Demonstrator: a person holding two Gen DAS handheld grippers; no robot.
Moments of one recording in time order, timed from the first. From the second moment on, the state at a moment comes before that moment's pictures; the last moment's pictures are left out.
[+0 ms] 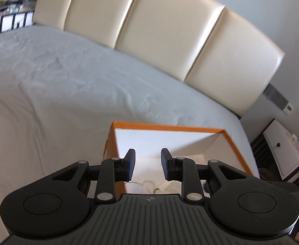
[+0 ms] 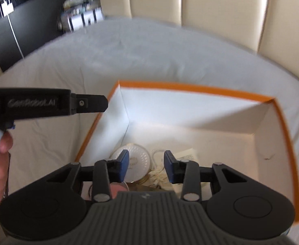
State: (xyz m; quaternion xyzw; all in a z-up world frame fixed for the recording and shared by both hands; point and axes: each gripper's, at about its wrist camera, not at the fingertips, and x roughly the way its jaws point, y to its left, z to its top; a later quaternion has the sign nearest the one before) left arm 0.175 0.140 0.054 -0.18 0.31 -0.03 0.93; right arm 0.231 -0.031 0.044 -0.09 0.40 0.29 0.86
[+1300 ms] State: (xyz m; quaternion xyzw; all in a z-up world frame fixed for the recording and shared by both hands) left arm 0.109 0.010 -0.057 -0.03 0.60 -0.03 0.80; right arm 0.132 -0.203 -0.032 -0.09 0.47 0.21 0.85
